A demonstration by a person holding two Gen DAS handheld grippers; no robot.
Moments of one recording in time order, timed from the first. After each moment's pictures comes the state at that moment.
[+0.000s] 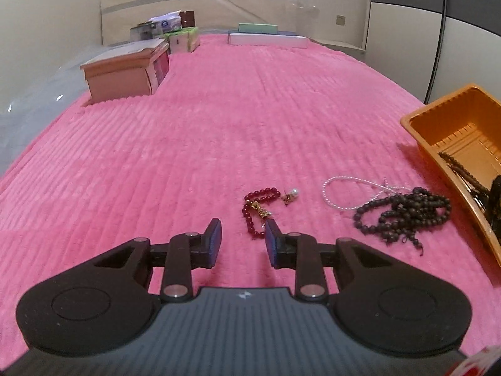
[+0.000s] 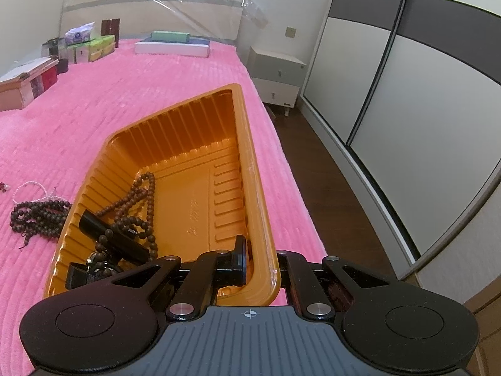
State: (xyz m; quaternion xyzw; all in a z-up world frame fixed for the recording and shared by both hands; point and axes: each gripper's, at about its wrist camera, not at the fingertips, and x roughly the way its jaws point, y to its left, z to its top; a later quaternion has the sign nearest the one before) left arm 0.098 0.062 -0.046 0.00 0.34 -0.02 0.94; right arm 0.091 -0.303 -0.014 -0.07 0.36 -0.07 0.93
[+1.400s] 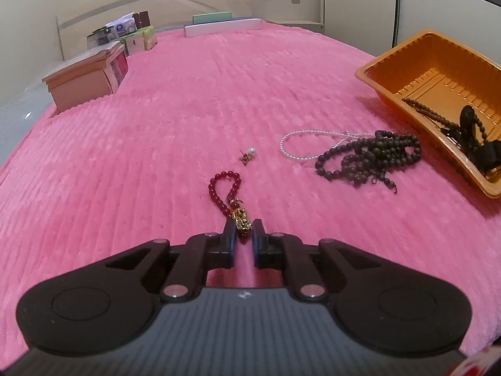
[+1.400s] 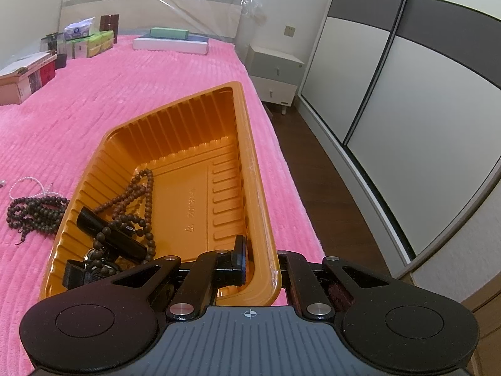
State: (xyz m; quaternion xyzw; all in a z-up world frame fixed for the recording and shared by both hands) left arm 0.075 0.042 -0.067 0.07 0.36 -0.09 0.93; right arm 0.092 -0.302 -0.015 -0.07 0.36 -0.08 0.93
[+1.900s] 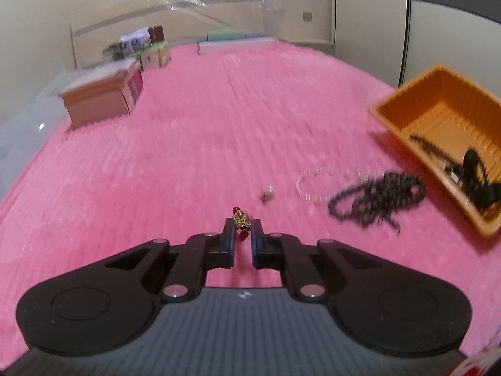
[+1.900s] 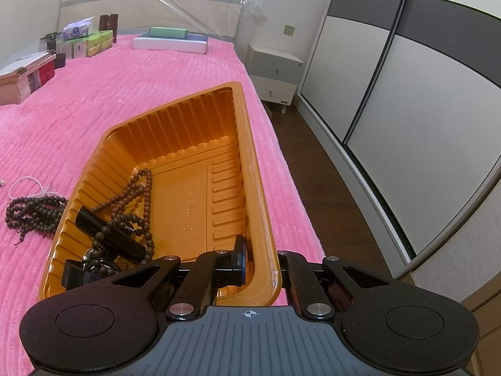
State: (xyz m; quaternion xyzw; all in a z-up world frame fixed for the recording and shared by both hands) left arm 0.079 0.053 -0.028 0.05 0.32 -0.07 0.94; right arm 0.092 -0.302 -0.015 -0.07 0.36 -0.08 0.93
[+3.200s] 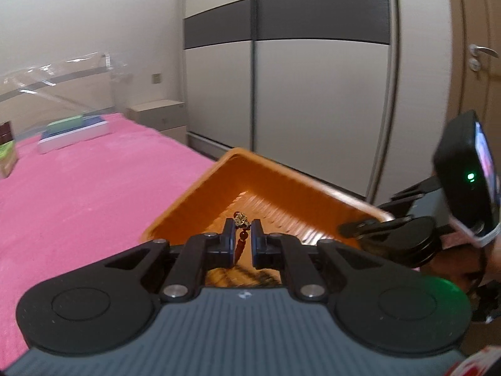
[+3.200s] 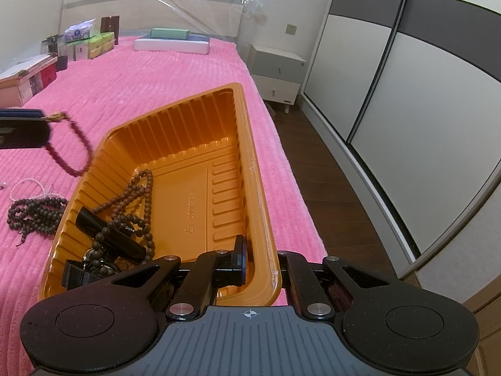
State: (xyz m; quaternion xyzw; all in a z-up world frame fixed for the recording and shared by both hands) left arm 0.088 -0.157 0.052 0.08 0.22 -0.34 0.91; right arm 0.091 -0.305 -0.015 -0.06 0.36 -0.07 0.93
